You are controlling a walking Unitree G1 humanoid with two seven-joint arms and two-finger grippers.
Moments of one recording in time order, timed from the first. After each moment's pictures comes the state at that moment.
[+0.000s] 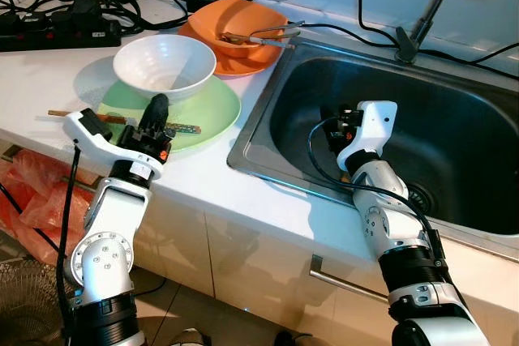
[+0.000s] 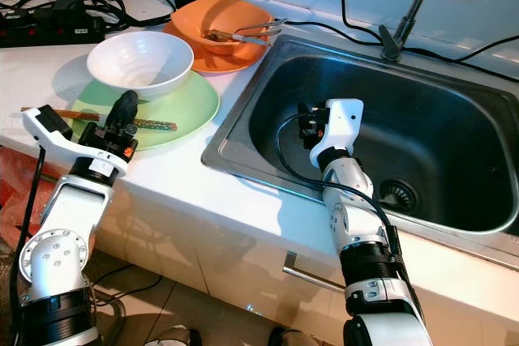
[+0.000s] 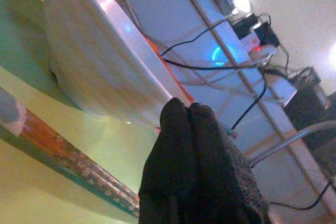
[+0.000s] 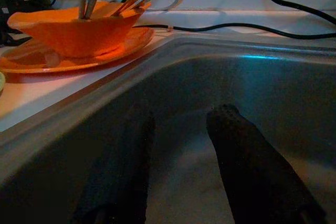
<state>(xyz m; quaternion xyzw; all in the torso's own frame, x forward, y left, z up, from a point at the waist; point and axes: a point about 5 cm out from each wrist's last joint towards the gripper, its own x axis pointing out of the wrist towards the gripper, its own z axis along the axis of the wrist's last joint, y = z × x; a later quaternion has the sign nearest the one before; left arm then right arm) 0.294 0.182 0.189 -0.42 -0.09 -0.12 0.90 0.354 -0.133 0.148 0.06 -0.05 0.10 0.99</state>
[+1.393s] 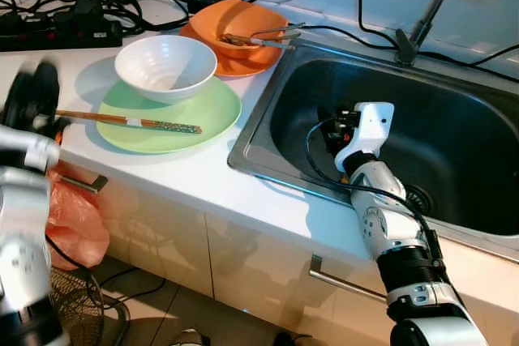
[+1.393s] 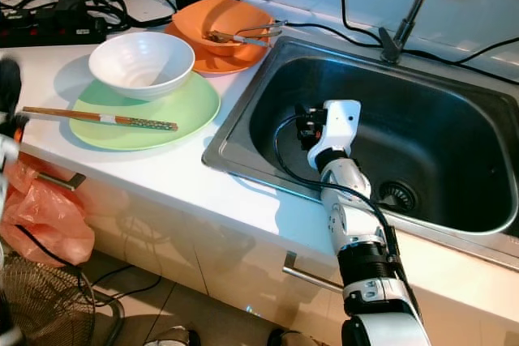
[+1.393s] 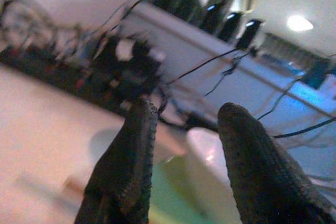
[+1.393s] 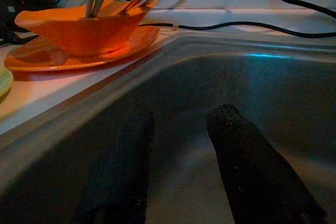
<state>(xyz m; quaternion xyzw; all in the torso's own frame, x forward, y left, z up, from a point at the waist) 0.264 0.283 0.222 -0.22 -0.19 0.04 0.96 0.354 -0.130 0.146 0.07 -0.05 0.10 0.99</state>
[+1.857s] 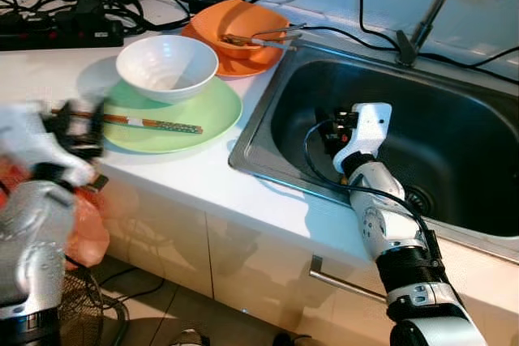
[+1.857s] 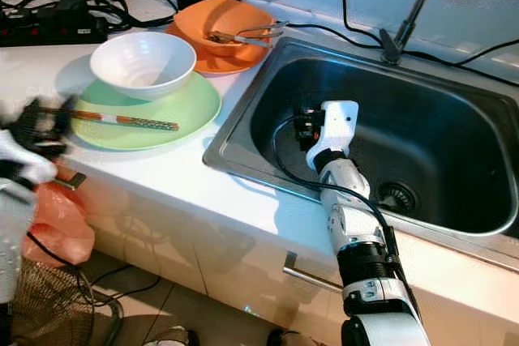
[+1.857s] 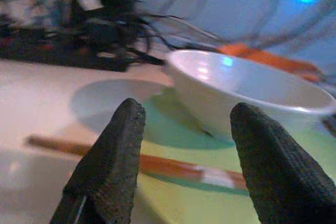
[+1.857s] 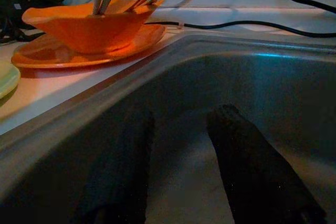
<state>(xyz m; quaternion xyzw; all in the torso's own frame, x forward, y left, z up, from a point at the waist) 0.278 0.256 0.205 -0.03 -0.08 -0.03 1.00 0.354 -0.127 0.146 0.07 -0.05 0.11 0.99</state>
